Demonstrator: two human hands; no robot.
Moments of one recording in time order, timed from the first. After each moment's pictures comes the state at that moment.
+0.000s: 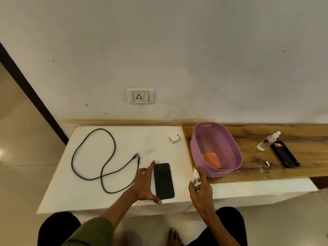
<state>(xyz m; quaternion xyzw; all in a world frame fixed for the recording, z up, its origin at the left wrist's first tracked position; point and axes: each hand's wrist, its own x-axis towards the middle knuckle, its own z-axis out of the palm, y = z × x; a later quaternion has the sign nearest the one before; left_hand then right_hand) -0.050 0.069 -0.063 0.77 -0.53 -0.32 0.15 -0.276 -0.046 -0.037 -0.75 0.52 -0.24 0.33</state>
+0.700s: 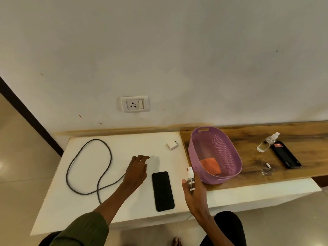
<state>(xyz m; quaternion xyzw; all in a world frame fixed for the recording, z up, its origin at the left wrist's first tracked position) -0.006 0.021 -0.027 0.83 -0.50 -0.09 0.24 -0.247 -0.047 -0.021 -0.71 0.47 -0.31 0.42</state>
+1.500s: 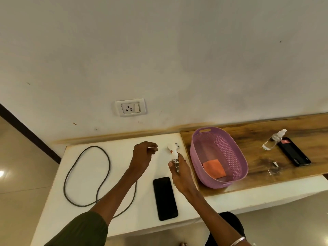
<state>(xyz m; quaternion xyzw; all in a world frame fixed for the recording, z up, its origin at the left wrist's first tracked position) 0.007 -0.042 0.037 0.76 -0.42 -0.15 0.47 -0.165 -0.091 -0.001 -0.75 0.39 -0.27 0.47</state>
